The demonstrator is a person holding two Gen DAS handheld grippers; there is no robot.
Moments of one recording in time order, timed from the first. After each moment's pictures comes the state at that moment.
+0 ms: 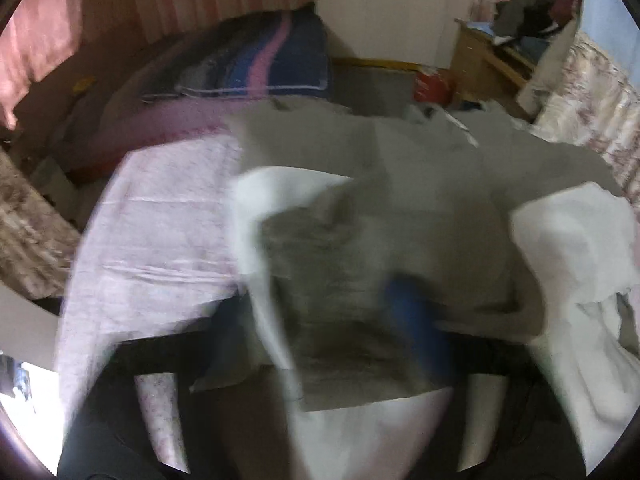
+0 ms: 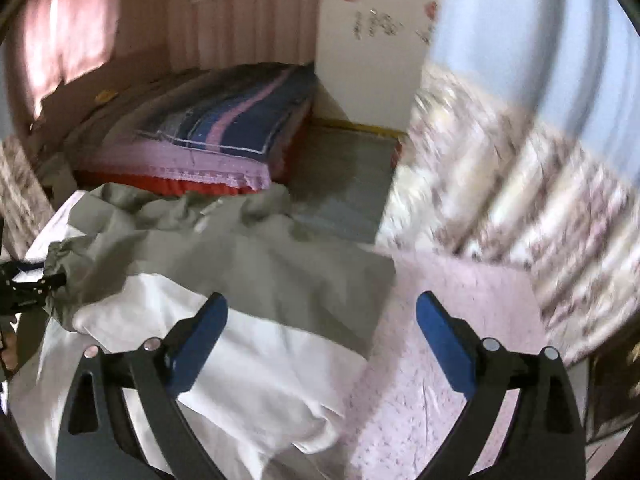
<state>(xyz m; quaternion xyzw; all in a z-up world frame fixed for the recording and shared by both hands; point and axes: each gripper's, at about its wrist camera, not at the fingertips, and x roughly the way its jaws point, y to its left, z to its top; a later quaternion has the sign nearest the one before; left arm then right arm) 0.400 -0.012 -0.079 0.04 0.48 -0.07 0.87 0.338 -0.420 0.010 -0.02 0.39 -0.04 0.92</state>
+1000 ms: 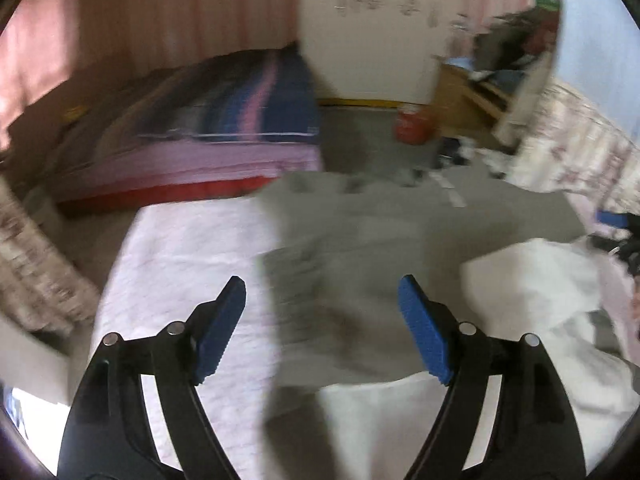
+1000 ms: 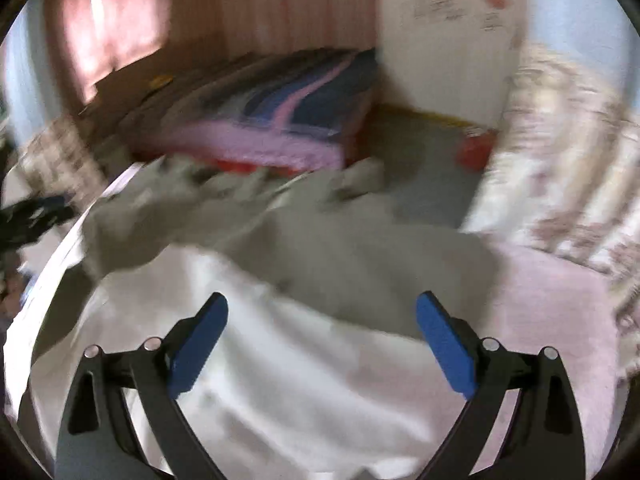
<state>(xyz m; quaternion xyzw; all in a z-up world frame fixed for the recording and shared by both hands) 0.392 0.014 -0.022 0.03 0.41 -0.12 0.90 0.358 -0.364 -0.034 -0.03 0.42 0.10 0.90</state>
